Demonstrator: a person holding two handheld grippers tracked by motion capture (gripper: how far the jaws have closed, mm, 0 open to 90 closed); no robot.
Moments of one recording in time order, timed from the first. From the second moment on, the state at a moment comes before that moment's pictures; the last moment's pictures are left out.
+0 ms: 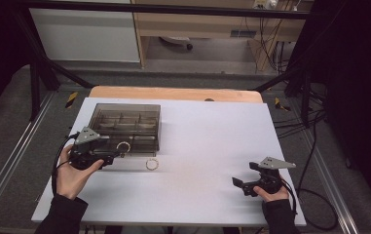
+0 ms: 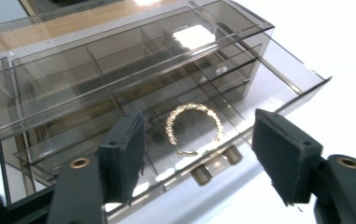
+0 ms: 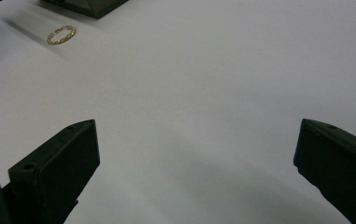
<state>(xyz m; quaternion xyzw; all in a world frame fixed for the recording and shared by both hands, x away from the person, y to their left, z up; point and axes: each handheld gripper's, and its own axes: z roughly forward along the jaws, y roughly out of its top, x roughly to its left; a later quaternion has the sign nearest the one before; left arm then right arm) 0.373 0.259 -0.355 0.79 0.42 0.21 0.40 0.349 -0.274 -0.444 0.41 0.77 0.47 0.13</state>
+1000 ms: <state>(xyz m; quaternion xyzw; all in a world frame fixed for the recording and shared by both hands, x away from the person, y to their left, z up) 0.340 0.237 -0.391 0.82 0.38 0.18 0.39 0.348 -0.274 -0.444 0.41 0.77 0.47 0.13</state>
